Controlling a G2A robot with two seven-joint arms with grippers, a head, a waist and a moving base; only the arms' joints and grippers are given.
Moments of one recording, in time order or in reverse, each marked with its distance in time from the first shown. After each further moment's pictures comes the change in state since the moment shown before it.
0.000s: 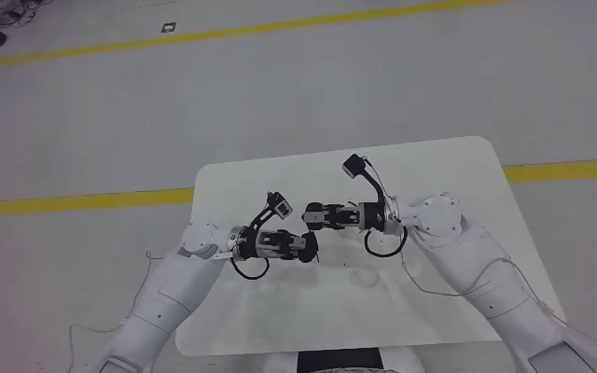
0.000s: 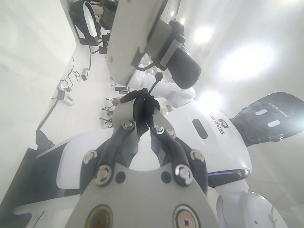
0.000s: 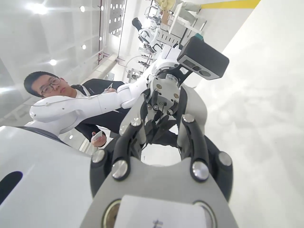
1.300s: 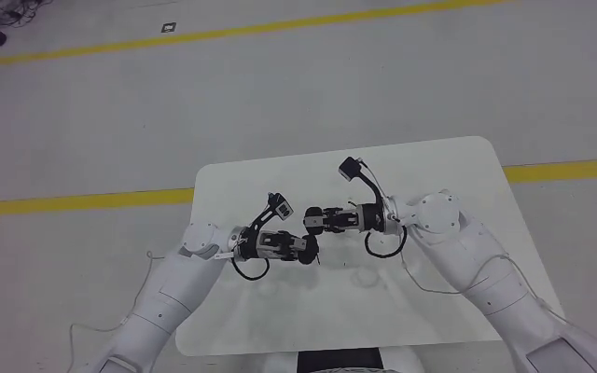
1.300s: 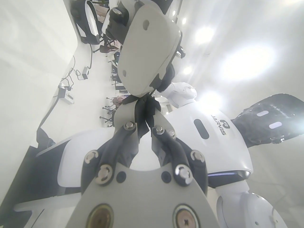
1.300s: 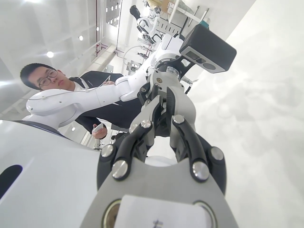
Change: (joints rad) left arm -0.008 0.000 0.011 0.010 0.001 0.001 0.002; right arm 0.021 -0.007 -0.011 0.027 0.006 0.000 0.053
